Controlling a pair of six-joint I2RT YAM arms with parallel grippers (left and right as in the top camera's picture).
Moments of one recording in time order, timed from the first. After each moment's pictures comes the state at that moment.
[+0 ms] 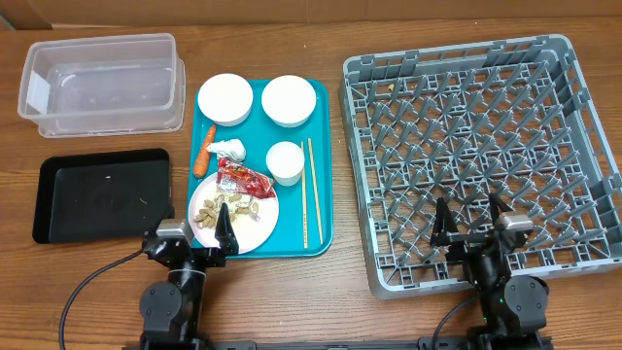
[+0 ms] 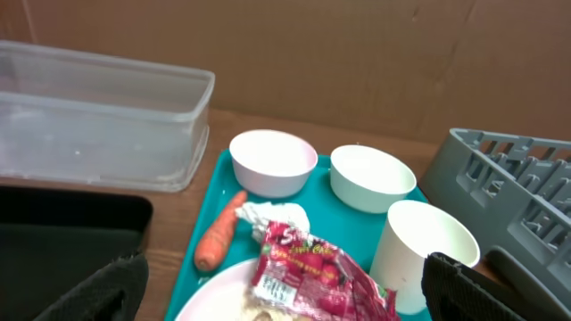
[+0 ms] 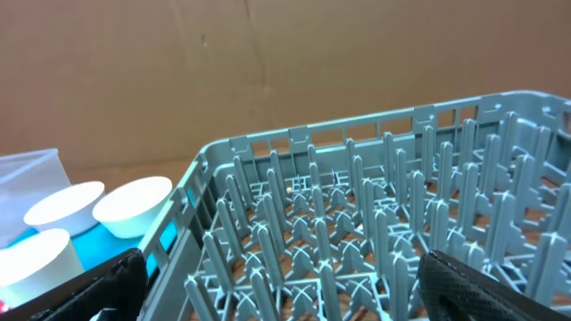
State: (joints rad) left arm -0.05 0.01 0.03 -0.11 -0.02 -0.20; right arm 0.12 0.02 0.06 -0.08 -0.01 0.19
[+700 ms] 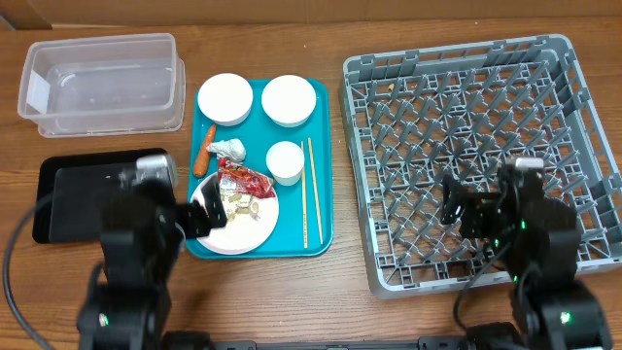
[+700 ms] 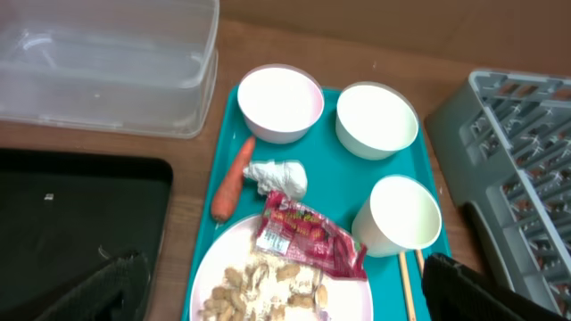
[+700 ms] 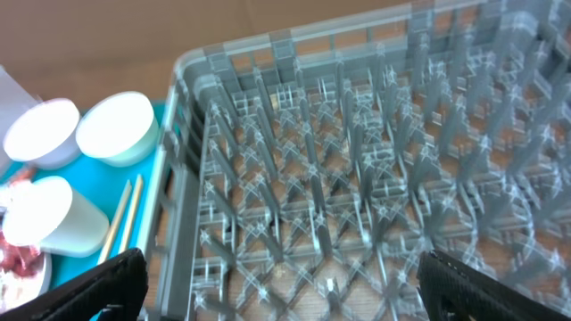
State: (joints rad) left arm -0.05 0.73 0.85 -0.69 -0.01 -0.21; right arm 0.12 0.68 0.75 -0.64 -0.02 0.20
